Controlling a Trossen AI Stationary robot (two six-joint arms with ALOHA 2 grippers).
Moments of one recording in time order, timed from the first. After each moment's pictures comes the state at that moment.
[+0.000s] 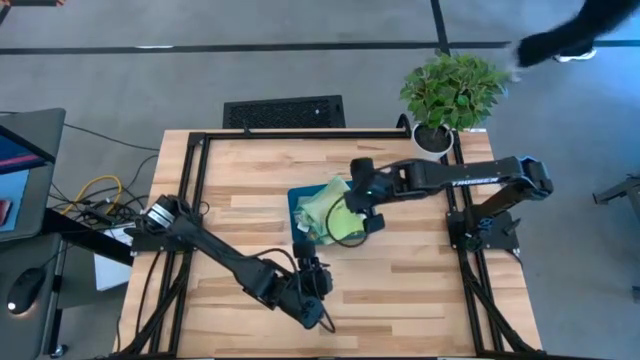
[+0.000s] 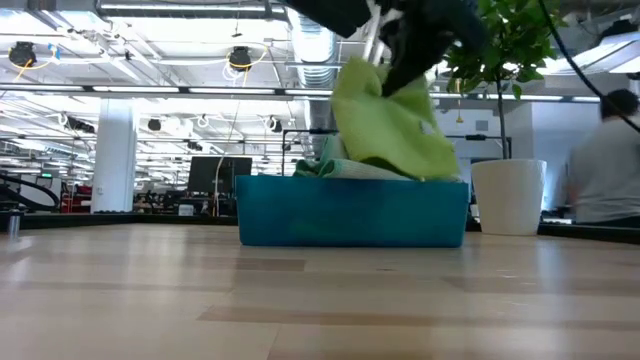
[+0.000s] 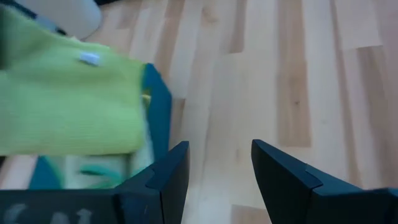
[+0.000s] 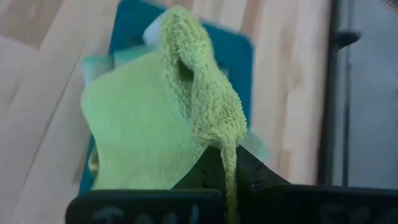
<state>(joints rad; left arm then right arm) -0.54 1.95 1.64 -0.68 -0.68 -0.36 0.02 1.48 1.27 -0.72 0.19 -0.46</state>
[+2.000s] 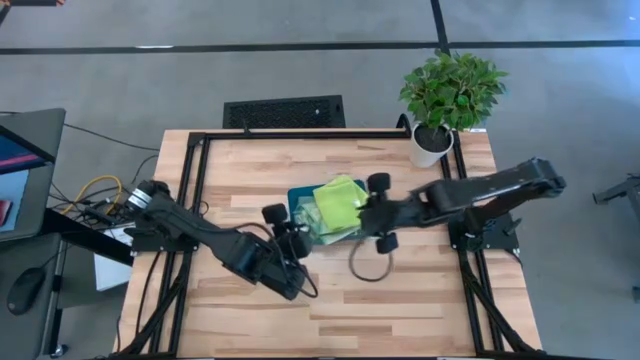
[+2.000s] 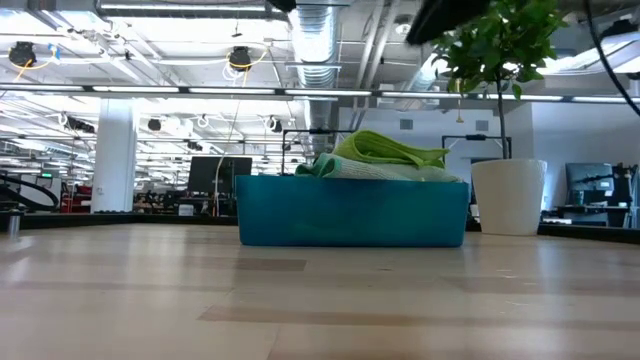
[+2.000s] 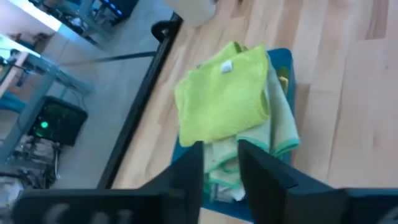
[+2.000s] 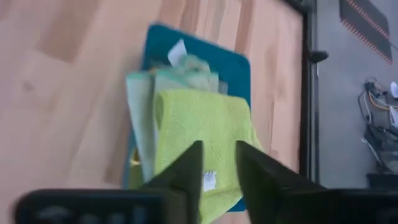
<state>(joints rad) -0.48 1.77 1.64 -1.06 -0.93 -0.47 0.26 1.41 1.27 -0.79 0.42 -0.30</state>
